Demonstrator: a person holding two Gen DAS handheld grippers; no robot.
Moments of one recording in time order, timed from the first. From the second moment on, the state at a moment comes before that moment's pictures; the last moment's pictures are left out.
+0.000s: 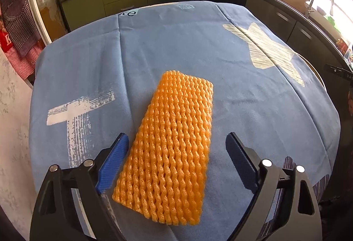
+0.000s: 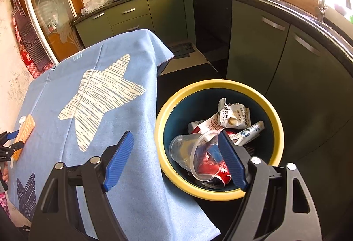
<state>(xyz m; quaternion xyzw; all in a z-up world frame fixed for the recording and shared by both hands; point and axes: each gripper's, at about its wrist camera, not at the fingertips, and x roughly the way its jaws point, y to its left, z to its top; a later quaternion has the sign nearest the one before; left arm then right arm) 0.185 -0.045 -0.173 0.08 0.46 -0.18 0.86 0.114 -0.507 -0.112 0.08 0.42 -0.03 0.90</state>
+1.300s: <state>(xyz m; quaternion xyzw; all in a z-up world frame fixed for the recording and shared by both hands) 0.182 -0.353 -0.076 0.24 0.37 -0.45 0.78 0.041 -0.622 -0.131 0.16 0.39 -0.14 0.90</state>
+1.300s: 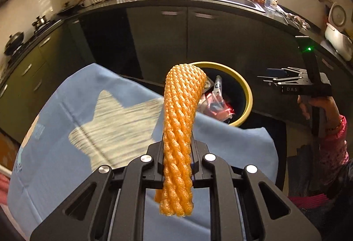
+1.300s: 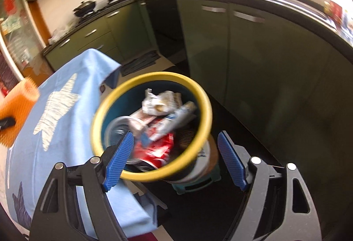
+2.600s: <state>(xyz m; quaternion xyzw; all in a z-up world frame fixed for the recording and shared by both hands) 0.197 -0.422 -0.091 0.20 0.38 -0.41 0.80 0.014 -0.622 -0.124 0.16 0.39 -0.12 0.90</state>
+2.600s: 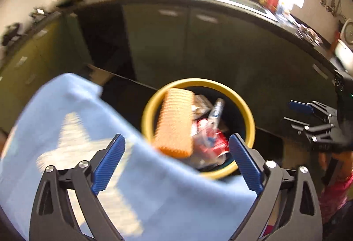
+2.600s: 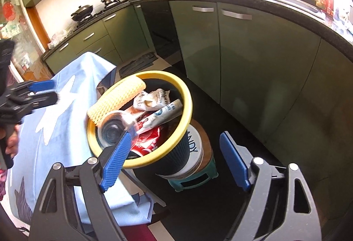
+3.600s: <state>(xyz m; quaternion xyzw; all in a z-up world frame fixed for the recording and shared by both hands) -0.018 -0.008 -0.001 0.02 0.25 -0.01 0.97 -0.049 -0.432 -0.031 0.02 0.31 -0.05 0.95</state>
